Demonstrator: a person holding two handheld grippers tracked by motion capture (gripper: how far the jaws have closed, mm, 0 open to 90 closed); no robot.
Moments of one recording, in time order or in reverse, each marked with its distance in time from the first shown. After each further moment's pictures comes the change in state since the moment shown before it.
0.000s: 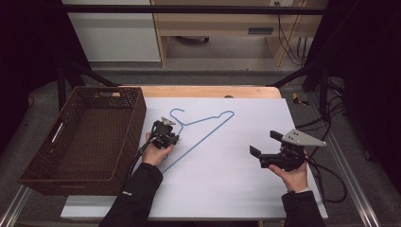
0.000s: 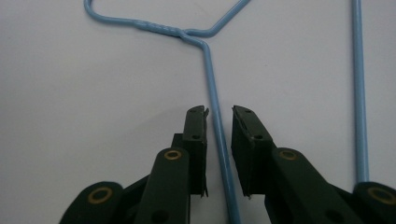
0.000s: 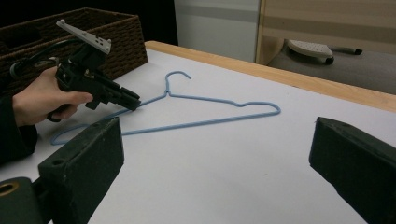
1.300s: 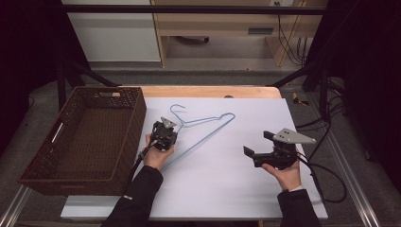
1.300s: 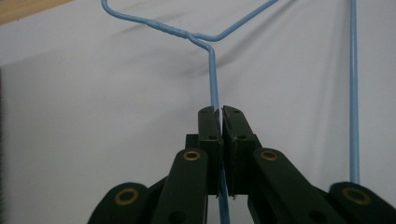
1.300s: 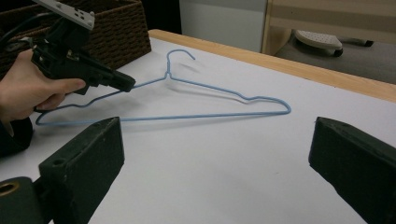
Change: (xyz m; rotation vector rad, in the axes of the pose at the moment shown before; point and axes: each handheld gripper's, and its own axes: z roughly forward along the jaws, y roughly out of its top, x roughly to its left) left arm -0.020 0.003 -0.026 -0.076 0.096 0.016; right arm 0.004 -0.003 0.019 0.046 0.017 -0.018
